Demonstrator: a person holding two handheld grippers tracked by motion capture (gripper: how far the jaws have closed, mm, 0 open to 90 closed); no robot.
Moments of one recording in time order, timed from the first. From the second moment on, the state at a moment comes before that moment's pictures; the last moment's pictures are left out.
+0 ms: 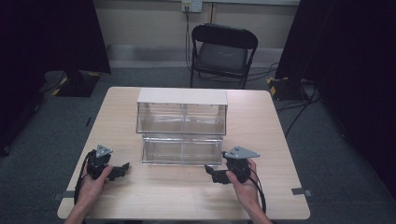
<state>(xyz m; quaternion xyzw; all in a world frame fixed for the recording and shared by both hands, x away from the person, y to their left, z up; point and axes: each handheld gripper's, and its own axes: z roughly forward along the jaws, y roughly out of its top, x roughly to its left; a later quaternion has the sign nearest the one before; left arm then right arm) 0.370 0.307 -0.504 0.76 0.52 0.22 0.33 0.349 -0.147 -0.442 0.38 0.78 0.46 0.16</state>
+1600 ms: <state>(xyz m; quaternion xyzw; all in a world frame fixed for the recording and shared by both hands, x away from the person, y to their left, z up) 0.370 0.307 -0.504 0.76 0.52 0.22 0.33 0.348 -0.148 -0.428 0.37 0.78 0.48 0.16</state>
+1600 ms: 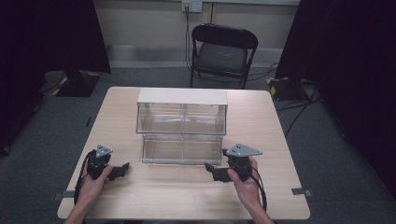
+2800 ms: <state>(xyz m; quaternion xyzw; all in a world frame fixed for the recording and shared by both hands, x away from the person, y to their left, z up) 0.370 0.307 -0.504 0.76 0.52 0.22 0.33 0.347 -0.148 -0.418 0.38 0.77 0.50 0.16</state>
